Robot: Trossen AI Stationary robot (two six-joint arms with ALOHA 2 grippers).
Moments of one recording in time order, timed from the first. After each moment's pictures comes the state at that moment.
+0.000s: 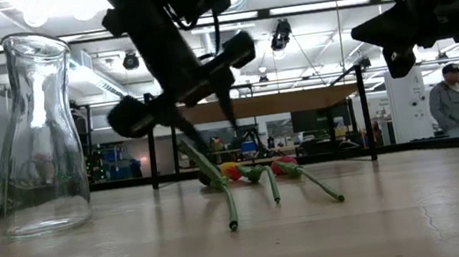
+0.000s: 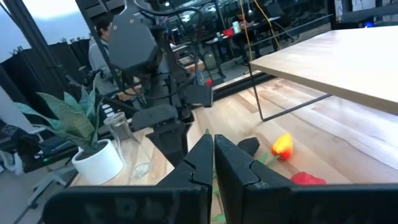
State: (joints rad) left arm -0.06 1.81 1.25 -0.46 0.03 -1.54; right arm -0.02 0.58 0.01 0.58 0.08 0.38
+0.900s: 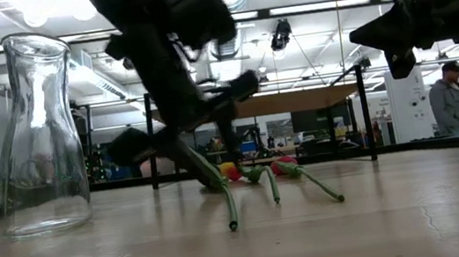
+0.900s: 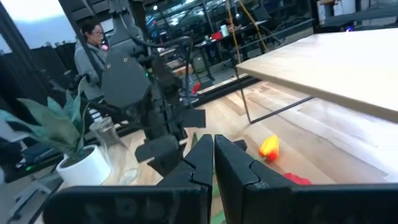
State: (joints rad) left arm -0.07 1.91 1.20 -0.37 -0.03 -1.58; right arm -0.02 0.58 0.01 0.58 0.14 0.38
